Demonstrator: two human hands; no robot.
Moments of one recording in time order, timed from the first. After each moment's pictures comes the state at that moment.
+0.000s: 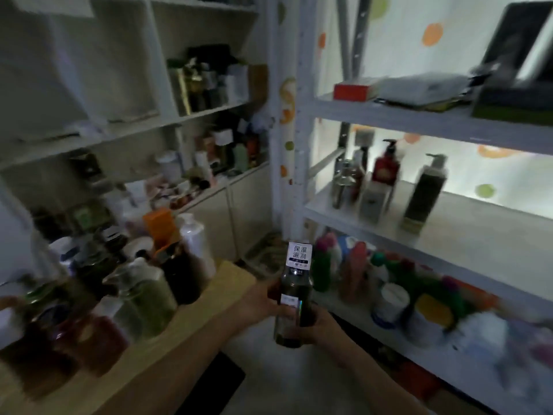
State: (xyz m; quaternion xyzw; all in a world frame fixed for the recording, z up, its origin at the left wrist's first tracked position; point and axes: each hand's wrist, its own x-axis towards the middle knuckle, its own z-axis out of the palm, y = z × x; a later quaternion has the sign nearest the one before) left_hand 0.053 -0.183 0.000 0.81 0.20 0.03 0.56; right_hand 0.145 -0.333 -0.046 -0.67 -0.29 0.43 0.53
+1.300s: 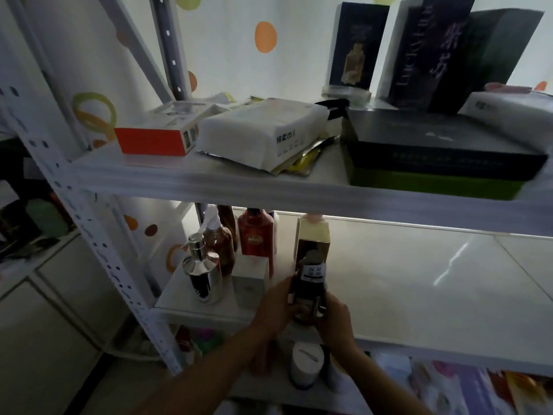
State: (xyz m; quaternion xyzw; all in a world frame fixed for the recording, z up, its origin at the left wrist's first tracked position) left_hand 0.508 -0.245 -0.047 0.87 -0.04 0.02 0.49; right_hand 0.516 -0.390 -0.066 -0.90 -0.08 -0.04 0.42
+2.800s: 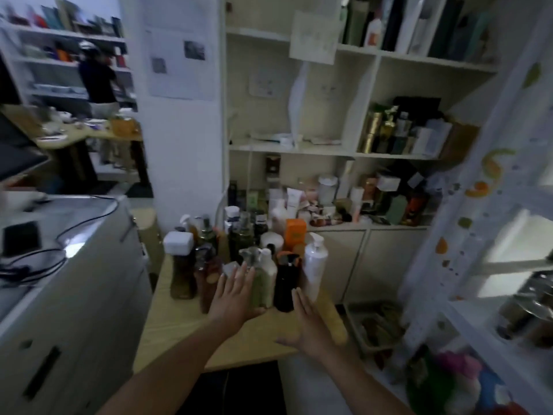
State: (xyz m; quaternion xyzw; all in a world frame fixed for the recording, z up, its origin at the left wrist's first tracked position) left_hand -0.091 -0.093 -0.044 0.81 0.58 0.09 0.01; right_hand 0.109 -0.151 -0.032 -0.64 -0.74 0.21 0.10
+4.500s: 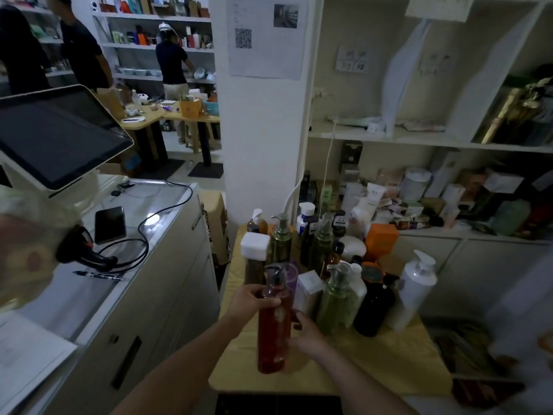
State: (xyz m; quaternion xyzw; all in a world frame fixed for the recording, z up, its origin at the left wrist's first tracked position) left_hand -0.240 -0.028 -0.061 0.49 0.61 0.40 0.49; right_hand -0.068 -0.034 -0.102 -0.58 -0.60 0.53 0.17
